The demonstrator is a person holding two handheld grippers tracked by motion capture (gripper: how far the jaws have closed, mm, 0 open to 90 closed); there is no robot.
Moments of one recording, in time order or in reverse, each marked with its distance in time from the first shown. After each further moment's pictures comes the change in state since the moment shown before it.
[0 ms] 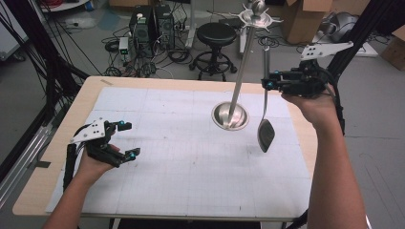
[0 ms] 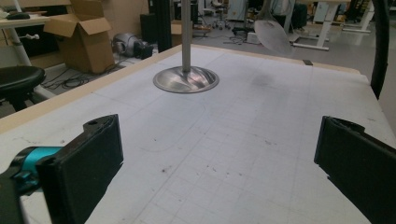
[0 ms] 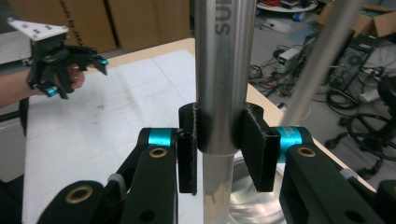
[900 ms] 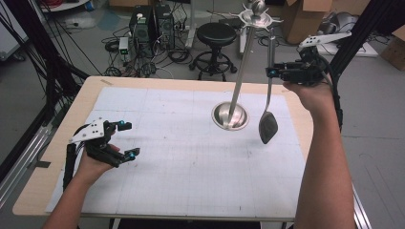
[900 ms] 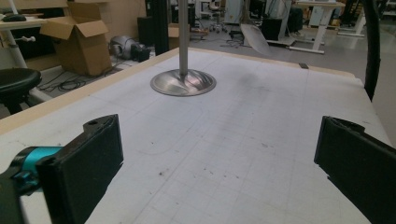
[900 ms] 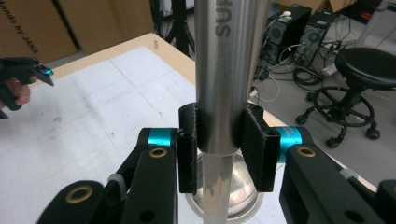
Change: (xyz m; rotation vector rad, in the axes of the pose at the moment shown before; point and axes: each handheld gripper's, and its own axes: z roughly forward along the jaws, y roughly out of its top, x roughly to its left) left arm 0.001 0.000 -0.001 -0.011 -0.013 -0.002; right arm -0.027 0.007 0.008 0.050 -0.140 0.105
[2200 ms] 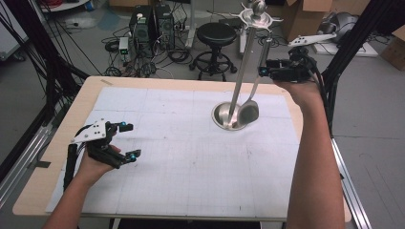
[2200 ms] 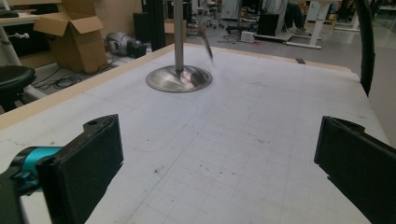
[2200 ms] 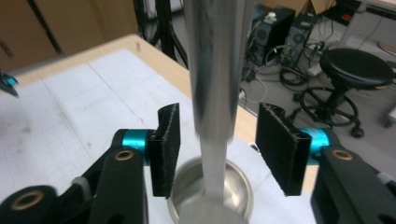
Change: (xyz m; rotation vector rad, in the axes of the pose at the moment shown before) left arm -0.002 -0.001 0.002 0.016 -0.012 0.004; right arm -0.007 -0.002 0.028 -0.001 -0.060 -0.004
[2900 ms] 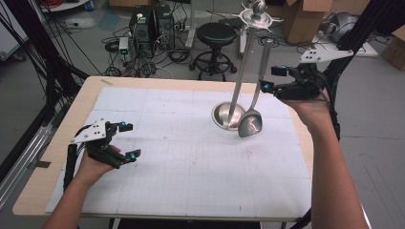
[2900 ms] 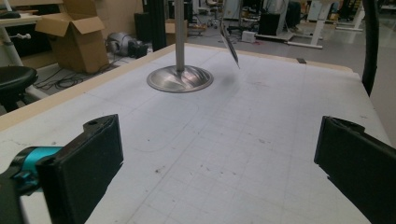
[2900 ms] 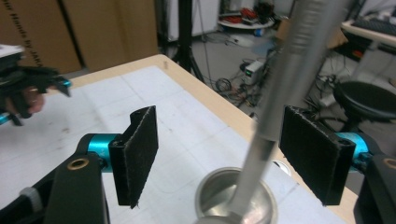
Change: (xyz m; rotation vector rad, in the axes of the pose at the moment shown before) left arm 0.000 0.000 0.000 0.001 0.002 0.004; right arm 0.046 -0.019 -0.038 -0.135 0.071 -0.072
